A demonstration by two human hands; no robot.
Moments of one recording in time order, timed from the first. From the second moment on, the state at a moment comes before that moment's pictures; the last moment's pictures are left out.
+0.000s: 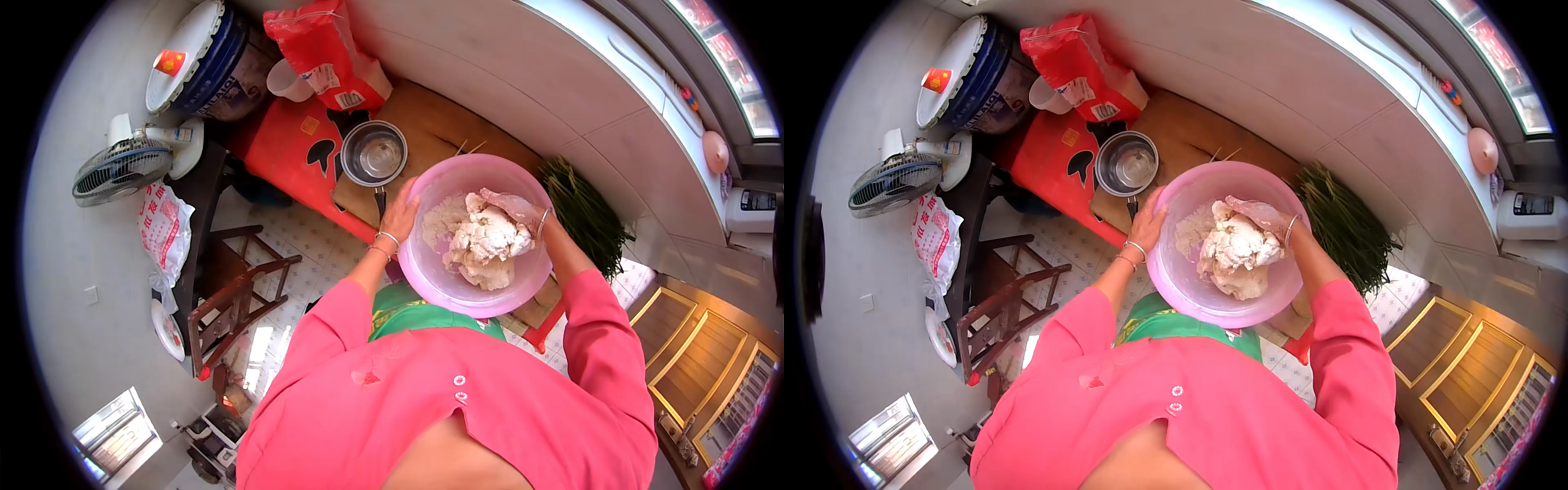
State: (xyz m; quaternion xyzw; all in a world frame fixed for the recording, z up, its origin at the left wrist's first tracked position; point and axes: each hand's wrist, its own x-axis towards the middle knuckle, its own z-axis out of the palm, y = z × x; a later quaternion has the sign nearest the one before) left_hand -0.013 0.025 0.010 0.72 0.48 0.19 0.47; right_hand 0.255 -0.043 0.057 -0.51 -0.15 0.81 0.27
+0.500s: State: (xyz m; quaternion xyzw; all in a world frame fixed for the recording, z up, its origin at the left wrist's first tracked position) left_hand -0.018 0.027 -0.001 0.72 0.47 0.19 0.47; right_hand 0.158 -0.144 0.050 -0.74 -0.61 0.19 0.19
